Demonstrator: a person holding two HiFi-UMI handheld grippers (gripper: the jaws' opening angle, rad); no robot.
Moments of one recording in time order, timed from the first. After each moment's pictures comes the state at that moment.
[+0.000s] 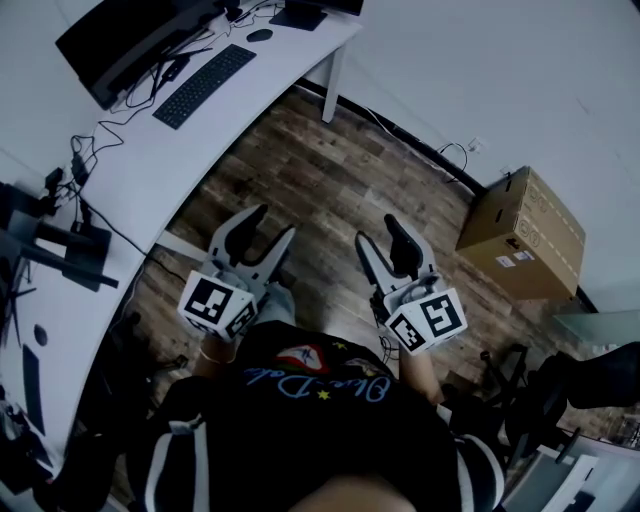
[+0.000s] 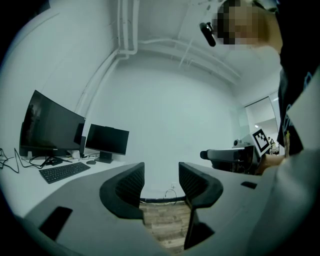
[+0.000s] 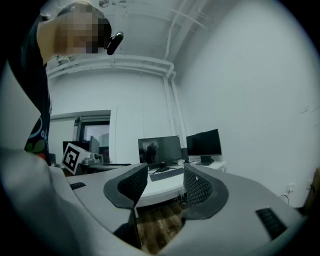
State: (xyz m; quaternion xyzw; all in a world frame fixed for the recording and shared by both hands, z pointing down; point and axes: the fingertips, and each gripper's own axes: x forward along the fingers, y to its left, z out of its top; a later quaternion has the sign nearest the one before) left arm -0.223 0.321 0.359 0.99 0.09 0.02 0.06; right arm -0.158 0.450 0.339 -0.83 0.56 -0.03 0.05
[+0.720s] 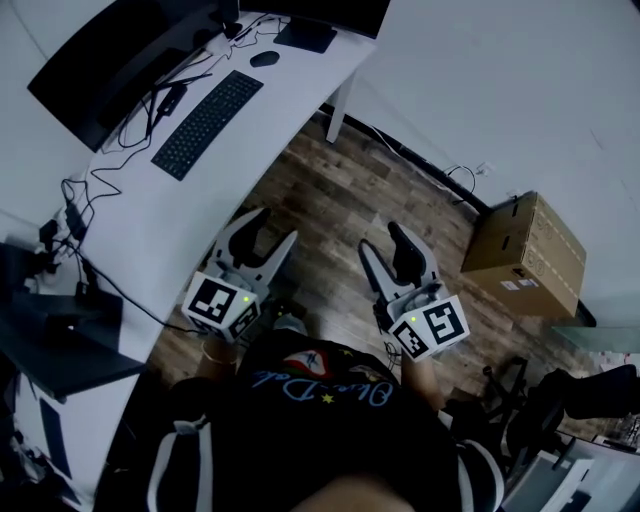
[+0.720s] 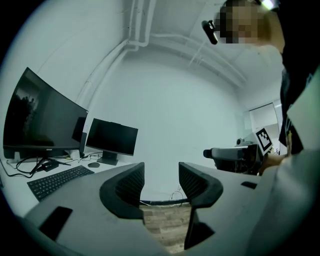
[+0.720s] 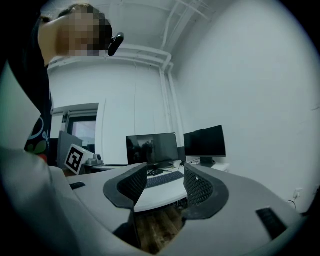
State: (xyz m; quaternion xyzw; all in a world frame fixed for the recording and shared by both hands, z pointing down) left arm -0.108 0.175 0.358 0.99 0.10 0.03 0.08; right arm -0.054 0.311 0.329 -0.84 0.55 -0.05 0.04
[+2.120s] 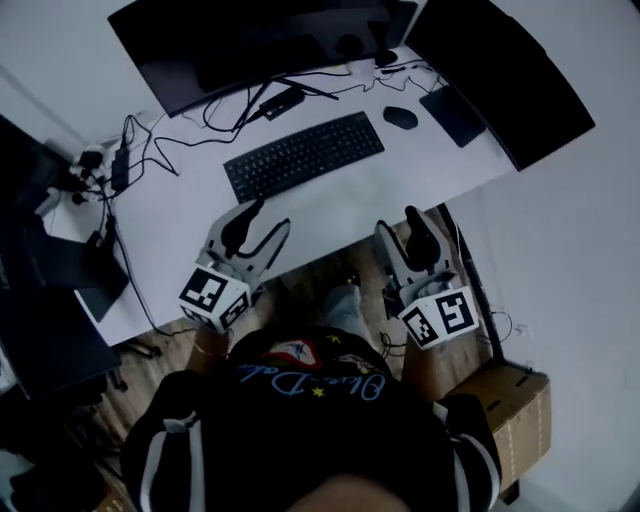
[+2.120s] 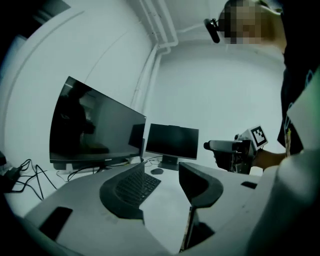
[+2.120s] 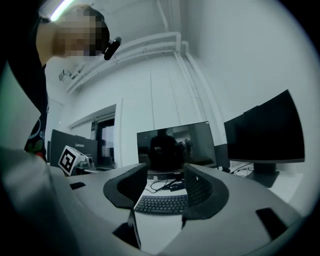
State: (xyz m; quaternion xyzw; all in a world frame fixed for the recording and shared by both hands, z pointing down) left arm -0.038 -0.078 0.390 0.98 -0.19 0.04 0.09; right arm 0.119 0.009 0.345 -0.67 0.74 -0.05 0.05
